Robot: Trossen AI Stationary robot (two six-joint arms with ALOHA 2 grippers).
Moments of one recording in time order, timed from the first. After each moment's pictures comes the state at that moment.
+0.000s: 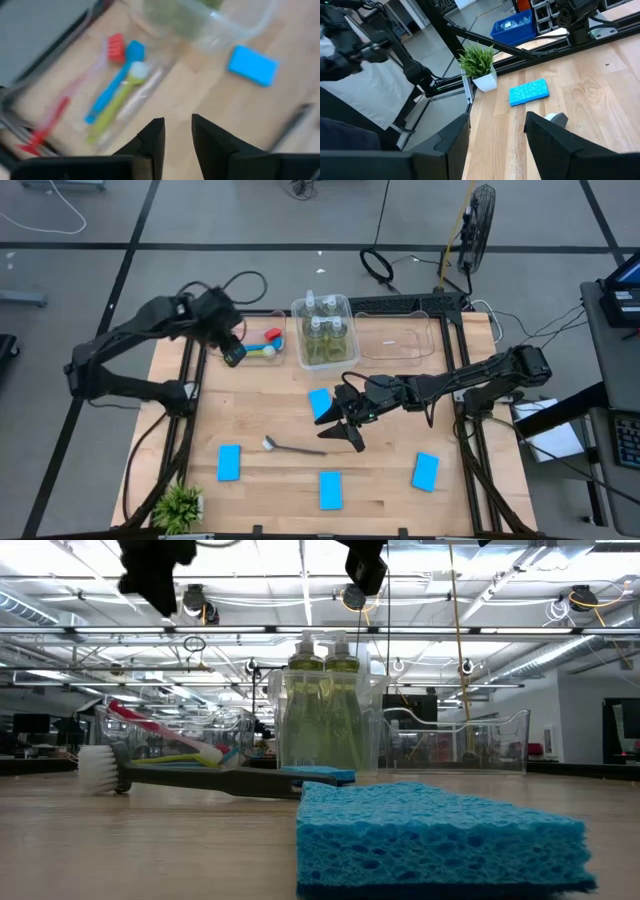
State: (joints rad) left arm 0.46 1.12 1.33 -1.26 -0.02 -0.25; right arm 0.17 1.52 1.04 0.26 -0.21 0.48
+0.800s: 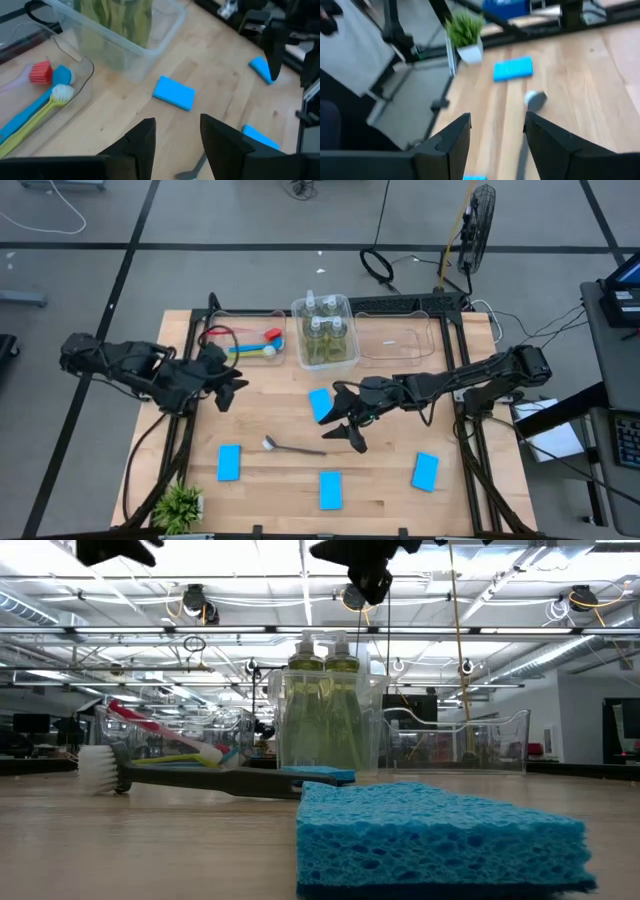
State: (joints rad) left arm -0.28 0.88 1.10 -0.97 -0.45 -0.82; right arm 0.16 1.52 1.07 0.06 -0.21 0.31
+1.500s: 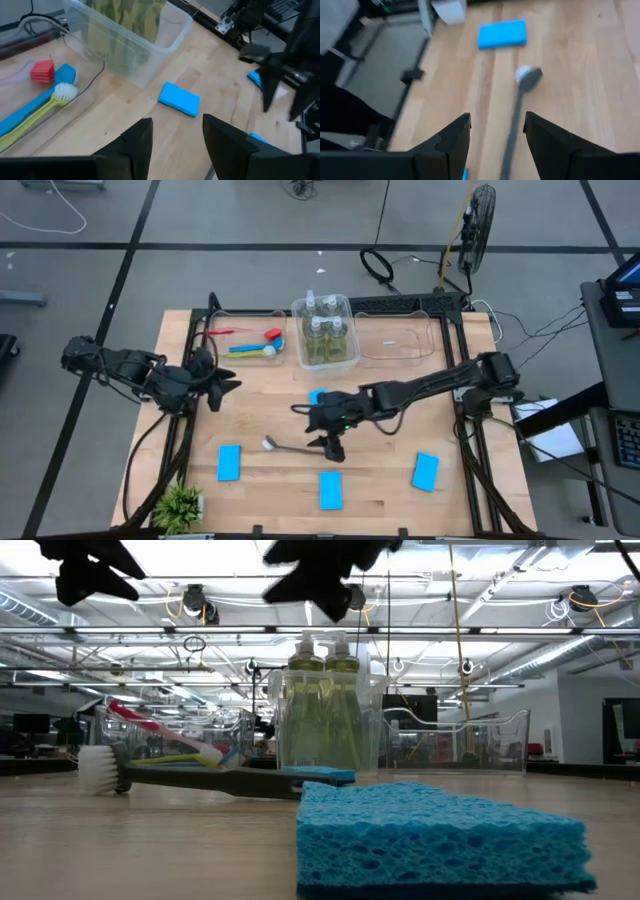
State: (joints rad) left arm -0.34 0.61 0.78 -0.81 -0.54 -0.82; right arm 0.19 1.79 1.39 -0.23 -0.16 0.23
